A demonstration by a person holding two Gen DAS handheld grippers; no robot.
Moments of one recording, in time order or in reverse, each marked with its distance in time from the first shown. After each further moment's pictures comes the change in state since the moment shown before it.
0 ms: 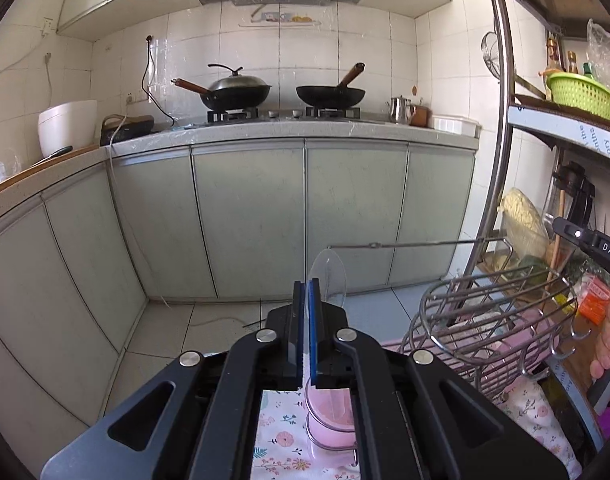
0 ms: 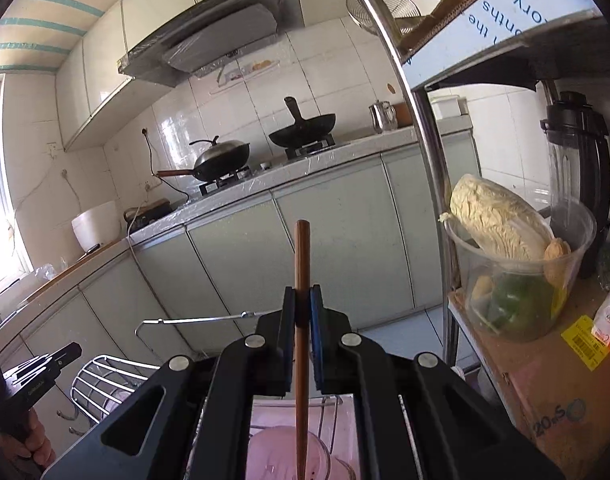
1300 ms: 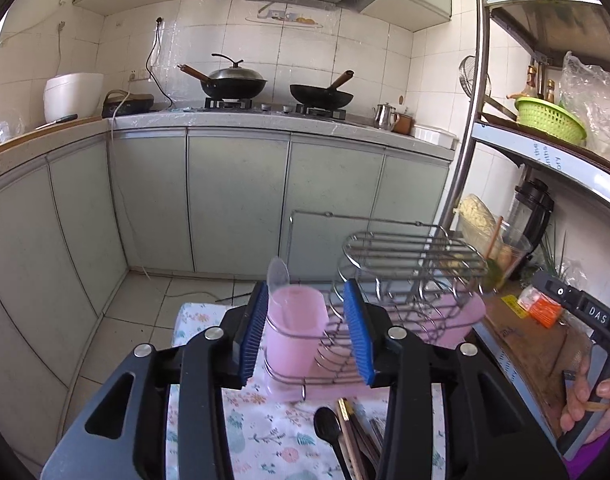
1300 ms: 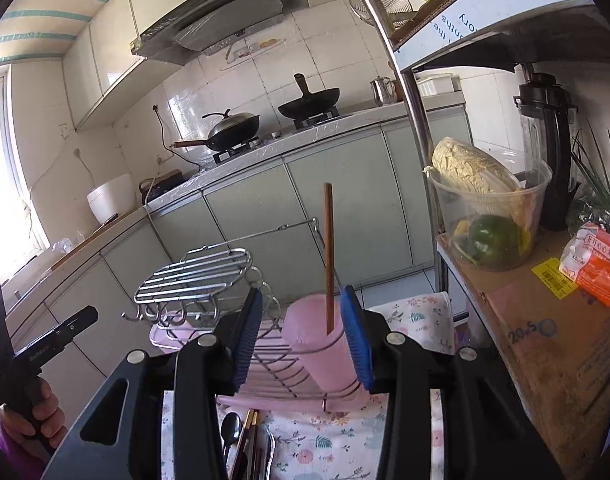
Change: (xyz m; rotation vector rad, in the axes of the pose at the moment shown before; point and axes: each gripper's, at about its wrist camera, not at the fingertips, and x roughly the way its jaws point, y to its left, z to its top) left arm -0.090 -0.010 -0.030 -0.103 0.021 -0.094; right arm -0.109 0.020 -0.052 0.007 0.102 0.019
